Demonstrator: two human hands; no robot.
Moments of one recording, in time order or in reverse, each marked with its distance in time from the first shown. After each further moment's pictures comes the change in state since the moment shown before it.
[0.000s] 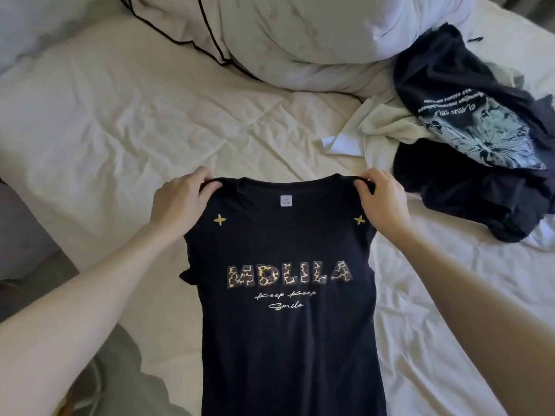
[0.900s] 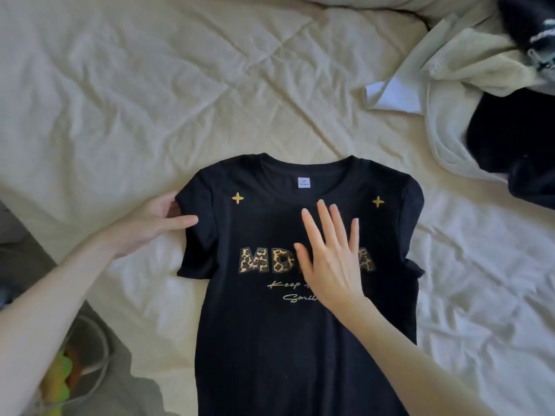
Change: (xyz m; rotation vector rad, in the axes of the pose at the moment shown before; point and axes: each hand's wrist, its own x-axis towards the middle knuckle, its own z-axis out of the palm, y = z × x) left_hand -0.013 -0.095 0.058 -0.862 -0.741 -0.417; right_hand -0.088 -0.005 0.158 -0.274 -0.216 -0.277
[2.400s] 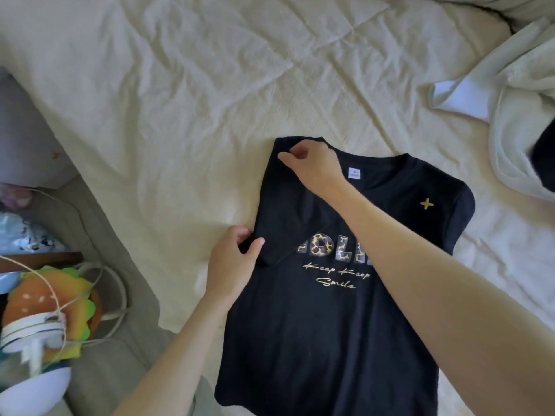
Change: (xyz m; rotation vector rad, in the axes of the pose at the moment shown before) left_hand -0.042 -0.048 0.122 0.046 0.652 -0.219; right_hand 0.139 -0.083 -0.009 0.557 -0.308 0.155
